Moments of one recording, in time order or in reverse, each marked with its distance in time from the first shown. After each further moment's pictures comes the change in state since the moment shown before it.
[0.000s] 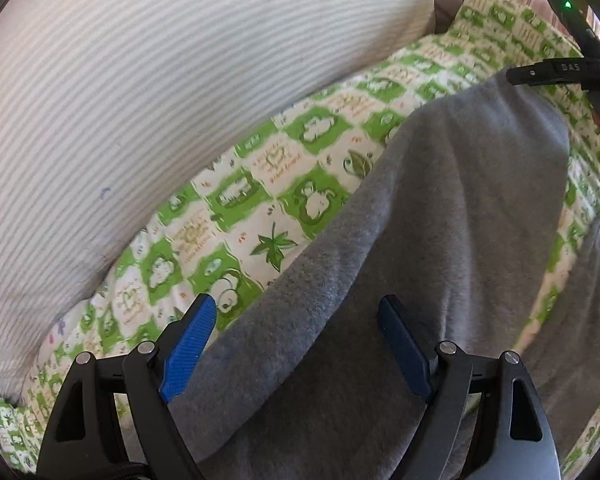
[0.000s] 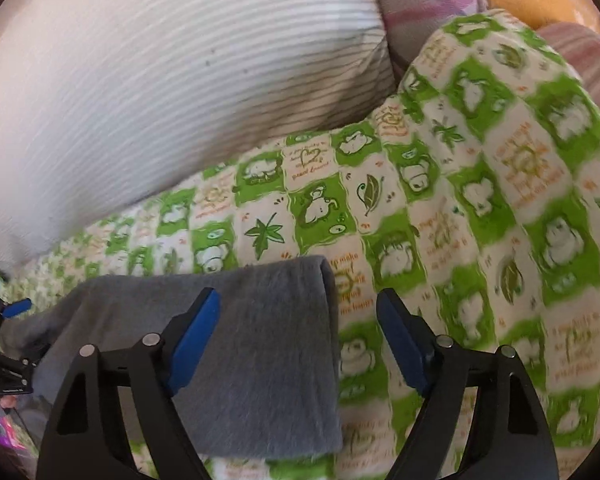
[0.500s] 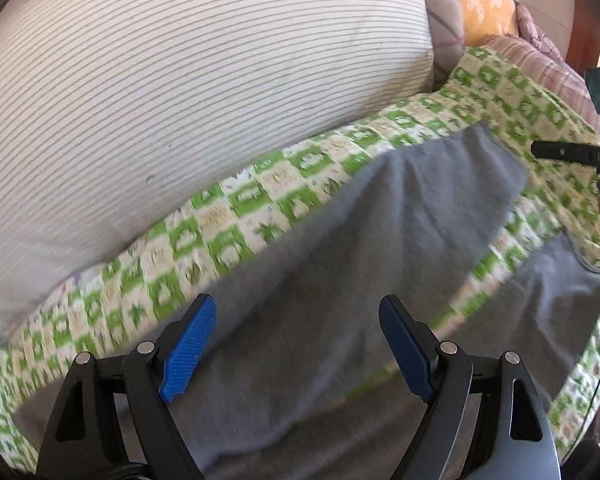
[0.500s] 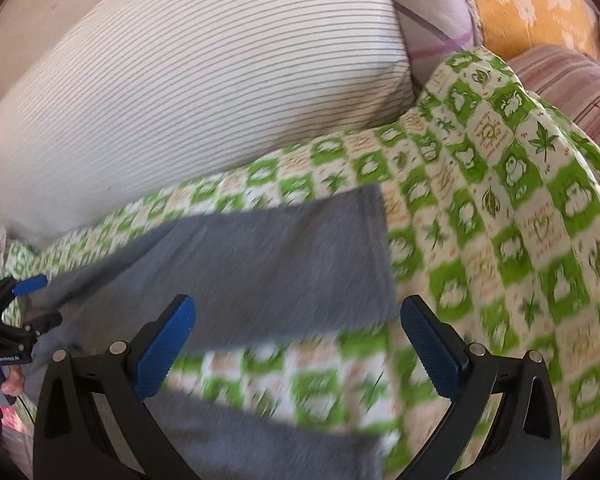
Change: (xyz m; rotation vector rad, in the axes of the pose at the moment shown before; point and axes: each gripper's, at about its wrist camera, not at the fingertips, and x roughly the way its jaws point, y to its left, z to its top) left arm -0.079 -0.013 -0.031 -0.139 -0.145 -0.001; right arm -0.077 0.028 -0.071 -0.020 -0.109 0.074
